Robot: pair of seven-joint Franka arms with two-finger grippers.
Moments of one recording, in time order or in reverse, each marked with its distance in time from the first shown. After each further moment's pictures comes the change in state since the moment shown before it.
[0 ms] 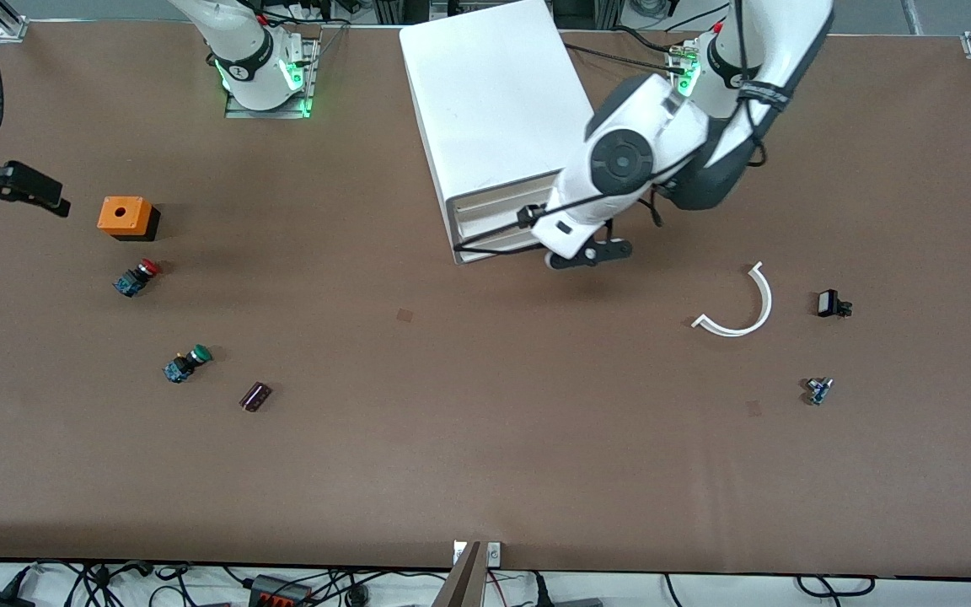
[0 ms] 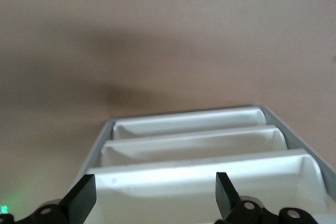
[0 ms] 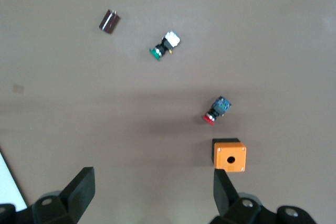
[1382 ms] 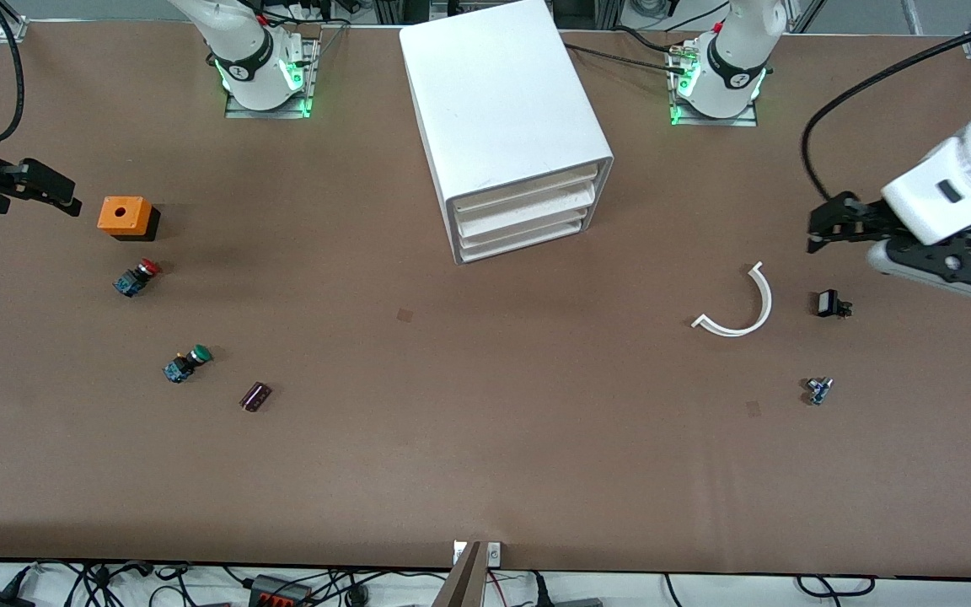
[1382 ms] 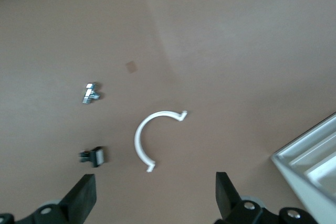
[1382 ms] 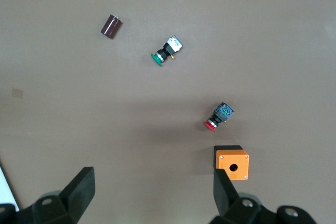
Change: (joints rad) left arm 0.254 -0.224 0.309 0.265 0.115 -0.277 1.048; right arm 0.006 -0.027 0.001 -0.059 -0.001 0.079 0.000
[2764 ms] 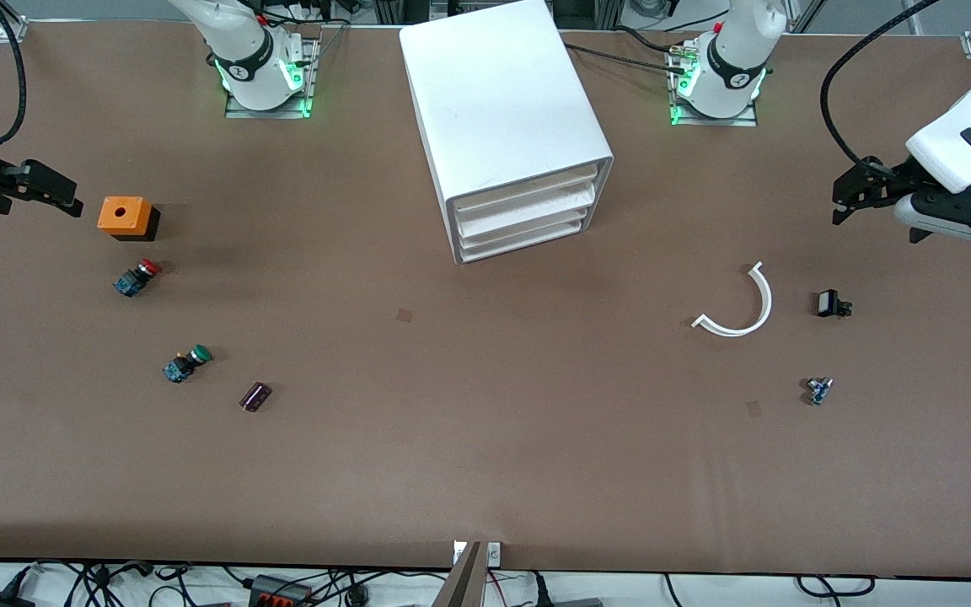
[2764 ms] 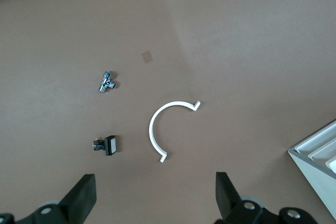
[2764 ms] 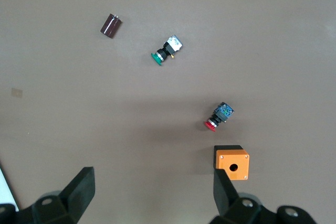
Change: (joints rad) left arm -0.212 -0.182 0.238 -0.233 -0.004 0.103 -0.017; right arm 0.001 0.003 0.000 -0.002 -0.001 0.001 0.000
